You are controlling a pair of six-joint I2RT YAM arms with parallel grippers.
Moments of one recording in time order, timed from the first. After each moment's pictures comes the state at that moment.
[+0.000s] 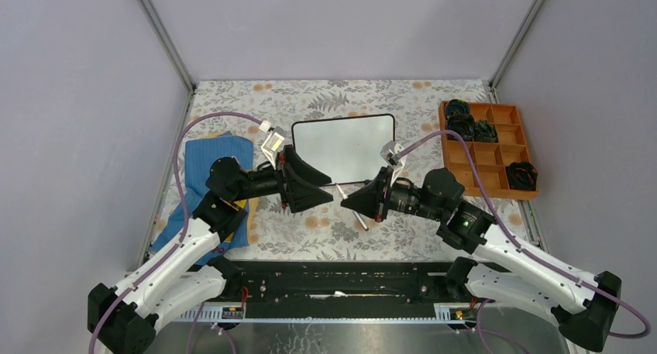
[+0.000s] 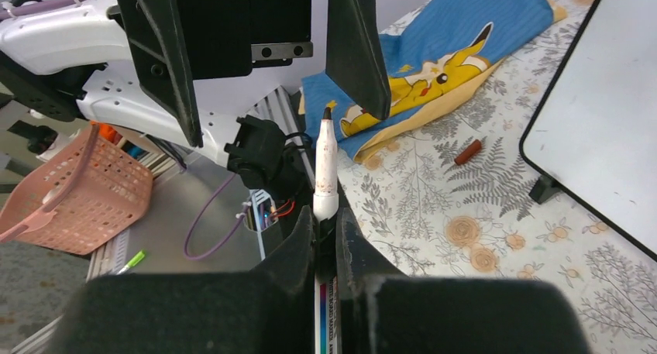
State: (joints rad) left arm -0.56 0.86 0.66 0.40 0.82 -0.77; right arm 0.89 0.80 0.71 0.04 -0.37 0.45
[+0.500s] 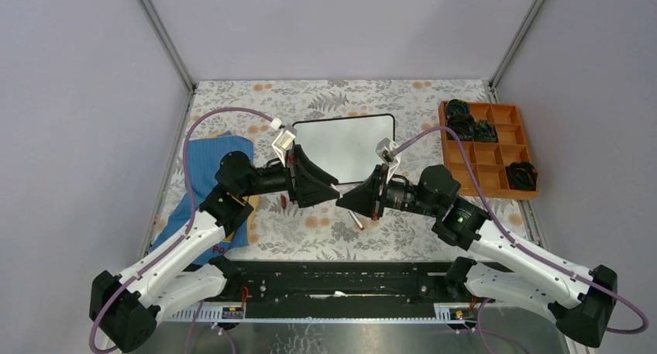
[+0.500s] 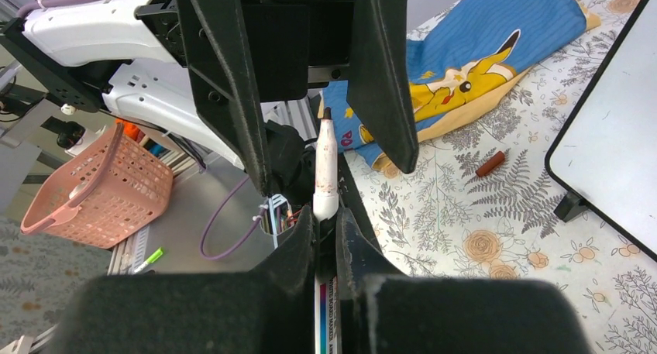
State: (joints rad) left arm -0.61 0.93 0.70 0.38 0.81 -0.73; right arm 0.89 0.87 0.72 0.11 -0.43 0.49
